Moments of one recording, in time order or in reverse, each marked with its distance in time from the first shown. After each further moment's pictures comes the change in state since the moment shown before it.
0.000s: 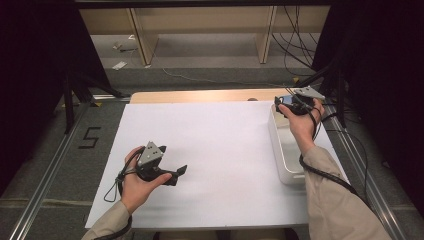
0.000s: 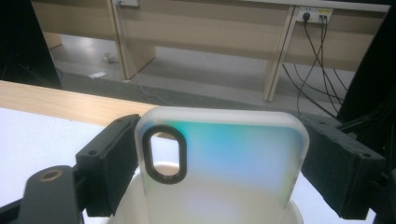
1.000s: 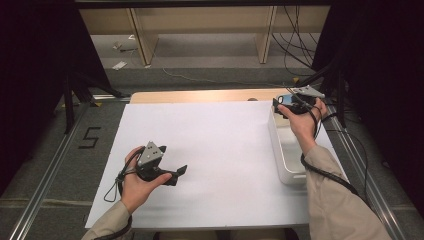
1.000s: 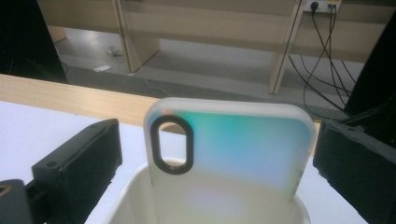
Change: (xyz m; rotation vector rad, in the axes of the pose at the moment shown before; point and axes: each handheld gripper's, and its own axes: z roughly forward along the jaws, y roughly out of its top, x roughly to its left) left arm 0.000 0.000 0.000 -0.001 -0.002 0.000; right arm -0.001 0.002 0.001 0.036 0.023 0.011
